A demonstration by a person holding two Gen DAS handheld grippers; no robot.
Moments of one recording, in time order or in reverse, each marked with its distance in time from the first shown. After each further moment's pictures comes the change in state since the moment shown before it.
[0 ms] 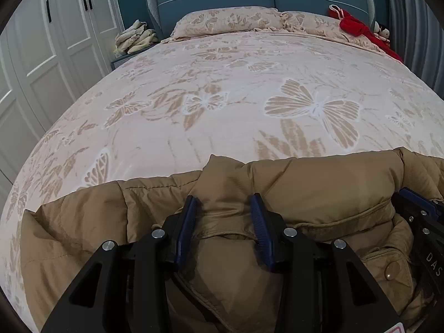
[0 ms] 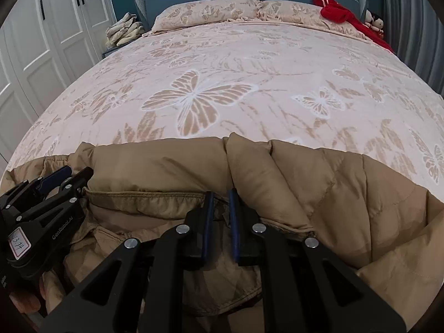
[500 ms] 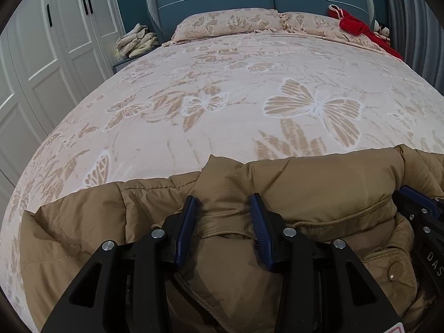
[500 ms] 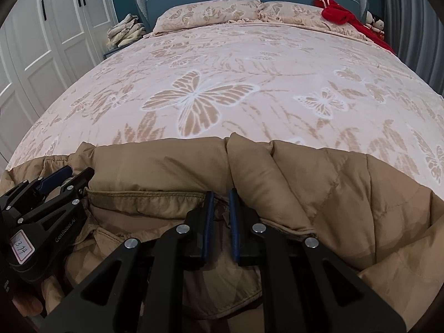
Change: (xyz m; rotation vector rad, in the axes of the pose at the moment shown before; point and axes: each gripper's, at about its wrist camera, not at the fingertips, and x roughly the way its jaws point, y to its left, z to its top) left arm 0.001 -0.002 -0.001 0.005 -0.007 0.009; right arm 0.003 0.000 -0.001 0.001 -0.007 0.008
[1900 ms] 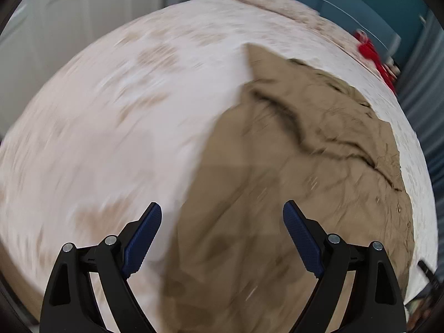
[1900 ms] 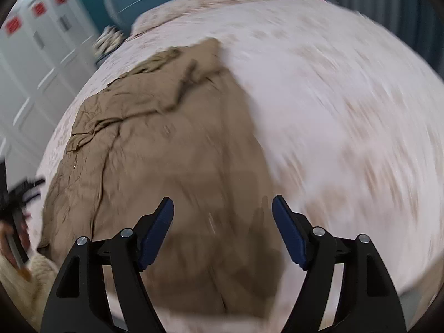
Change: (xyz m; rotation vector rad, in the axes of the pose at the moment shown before) left arm -0.258 0.218 -0.230 -0.368 0.245 -0.181; right arm -0.352 -0.114 -0.281 0.284 0.127 0.009
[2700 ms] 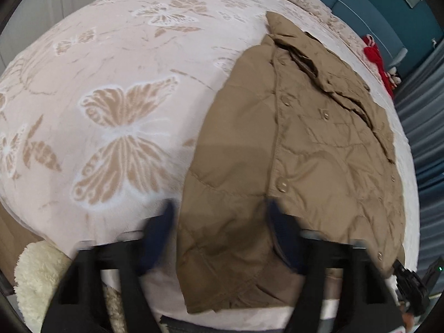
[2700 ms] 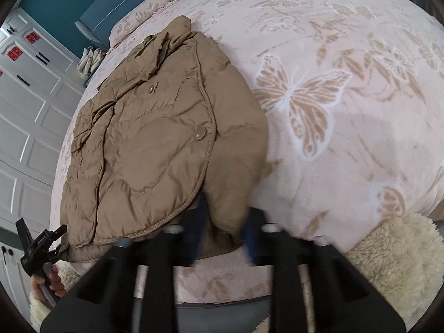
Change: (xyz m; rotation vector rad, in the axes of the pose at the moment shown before) left arm 0.009 0.019 -0.074 -0.086 0.097 -0.096; right arm 0.005 -0.014 -0.064 0.202 0.049 0.078
